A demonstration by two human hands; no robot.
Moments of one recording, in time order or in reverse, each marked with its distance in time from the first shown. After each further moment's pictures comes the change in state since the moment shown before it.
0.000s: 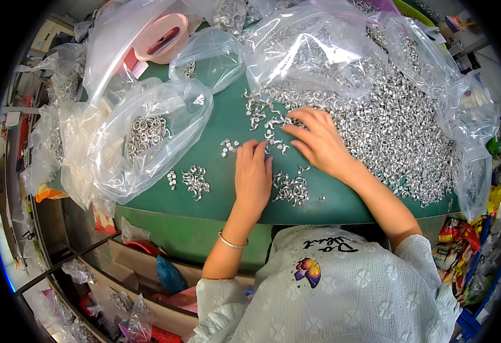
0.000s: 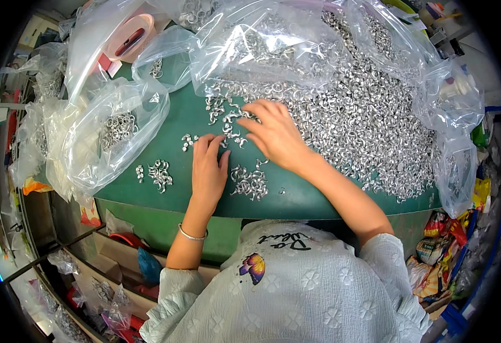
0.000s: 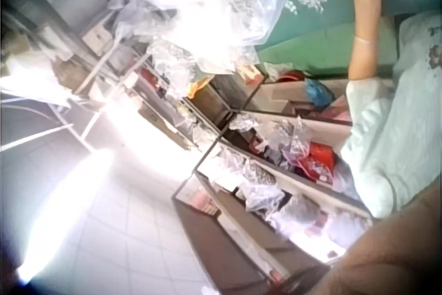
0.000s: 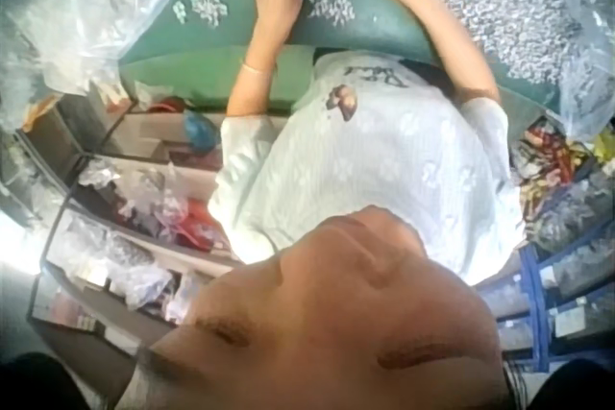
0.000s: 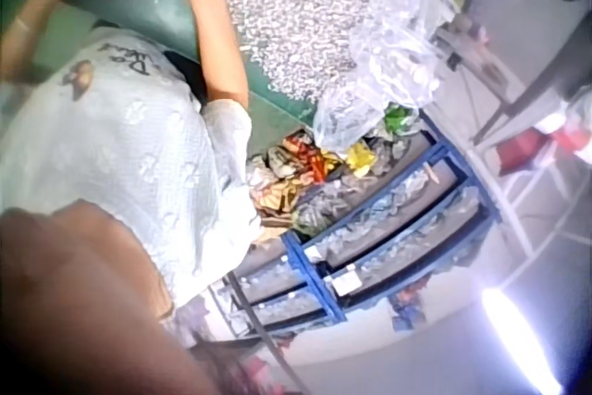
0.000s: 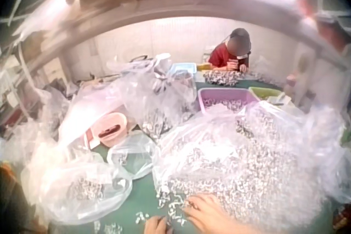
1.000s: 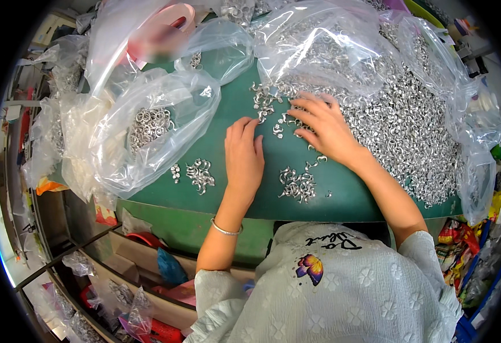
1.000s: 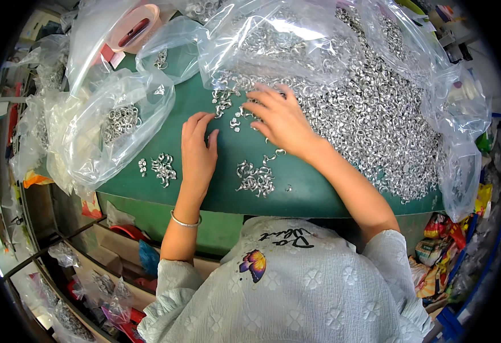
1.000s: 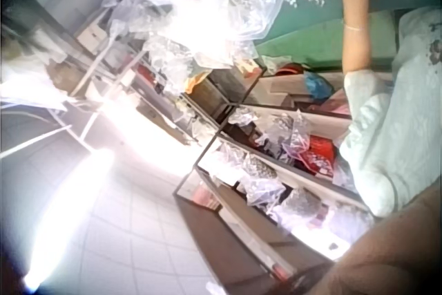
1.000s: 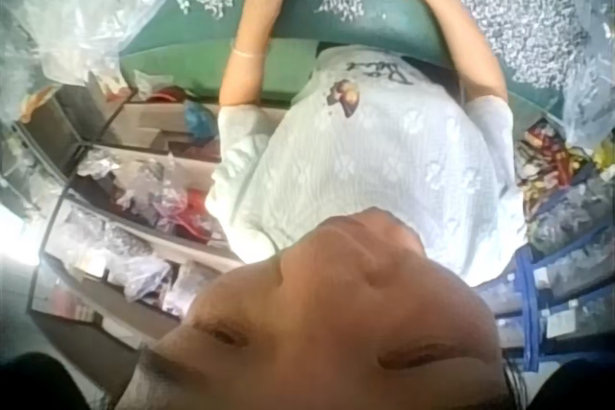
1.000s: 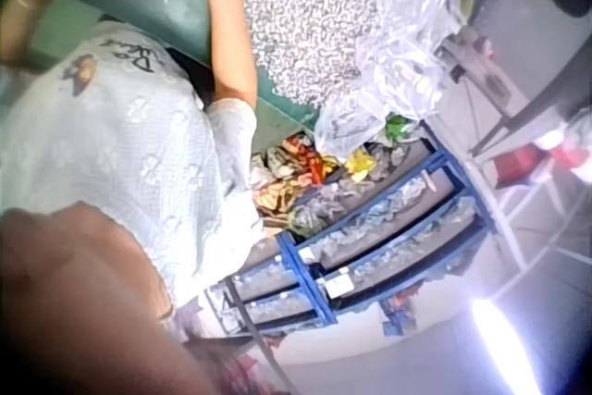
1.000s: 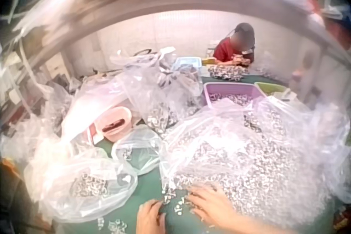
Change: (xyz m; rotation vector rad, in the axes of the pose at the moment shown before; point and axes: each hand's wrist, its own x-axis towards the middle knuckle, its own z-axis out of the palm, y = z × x) left_hand 0.028 -0.014 -0.016 0.004 0.043 -0.008; right_hand 0.017 0.012 0.004 -0.009 -0.051 0.003
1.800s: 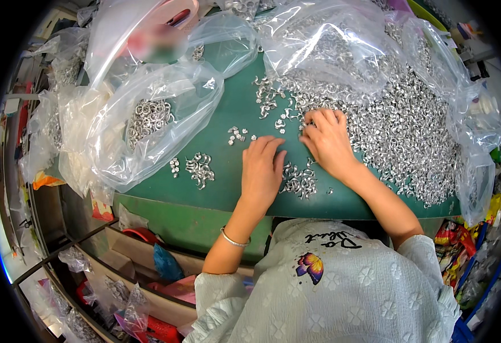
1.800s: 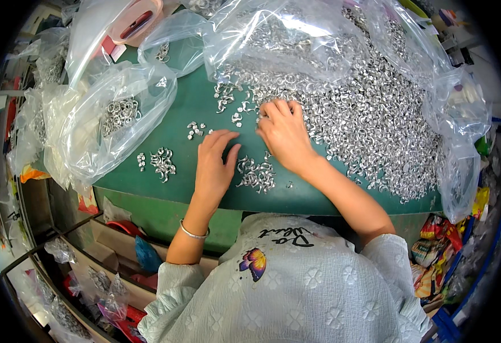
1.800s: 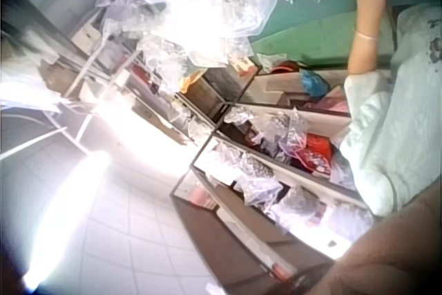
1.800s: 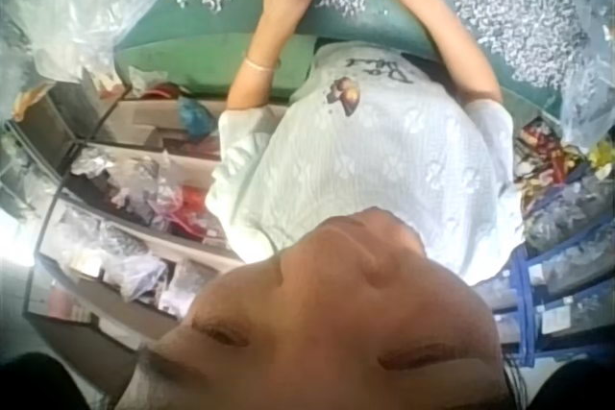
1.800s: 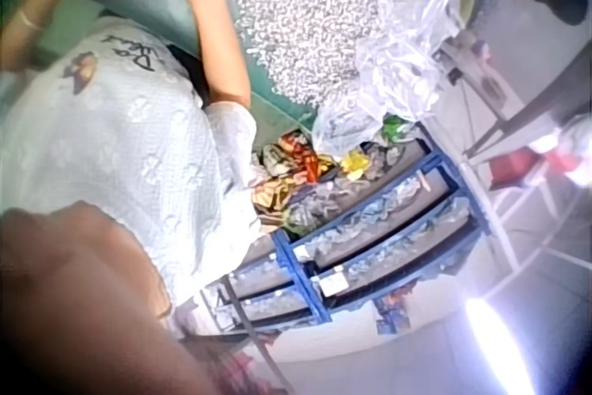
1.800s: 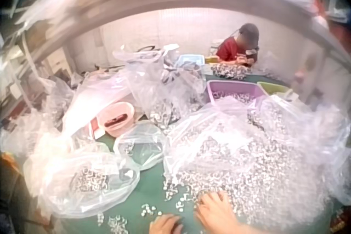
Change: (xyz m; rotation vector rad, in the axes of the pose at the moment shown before) left_hand -0.033 0.021 0.005 -0.088 -0.058 0.009; right_hand -0.023 -0.028 0.008 -0.076 0.071 0.045
